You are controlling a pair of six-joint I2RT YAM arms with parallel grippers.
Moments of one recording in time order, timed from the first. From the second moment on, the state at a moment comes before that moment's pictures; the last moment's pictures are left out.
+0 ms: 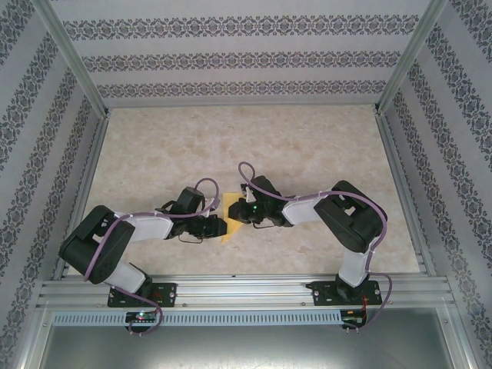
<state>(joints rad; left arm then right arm) -0.52 1.50 0.48 0.06 0.60 -0.66 0.75 1.84 0.78 0.32 -0.49 0.98</state>
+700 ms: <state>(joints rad) -0.52 1.51 0.48 0.03 0.59 -0.66 0.75 1.77 0.75 0.31 -0.48 0.99</state>
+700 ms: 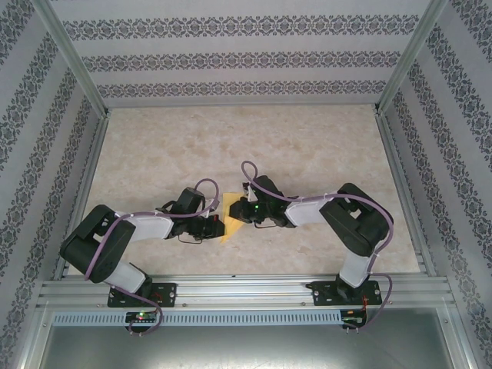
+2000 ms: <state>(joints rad) -0.48 1.52 0.40 0.20 0.66 -0.81 0.71 1.84 0.78 0.35 -0.53 0.99</state>
